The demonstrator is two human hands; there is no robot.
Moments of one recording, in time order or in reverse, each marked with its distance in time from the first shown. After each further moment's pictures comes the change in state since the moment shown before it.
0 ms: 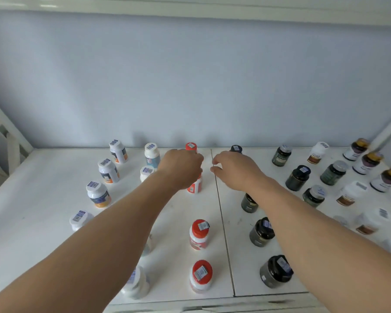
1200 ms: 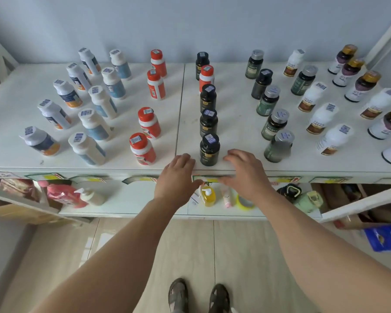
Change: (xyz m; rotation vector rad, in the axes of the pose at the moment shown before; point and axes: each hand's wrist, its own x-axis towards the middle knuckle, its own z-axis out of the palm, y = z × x) left_hand -0.188 0.271 0.078 -0.450 -0.111 -0.305; right_hand -0.268 0.142 0.146 0.198 0.004 0.032
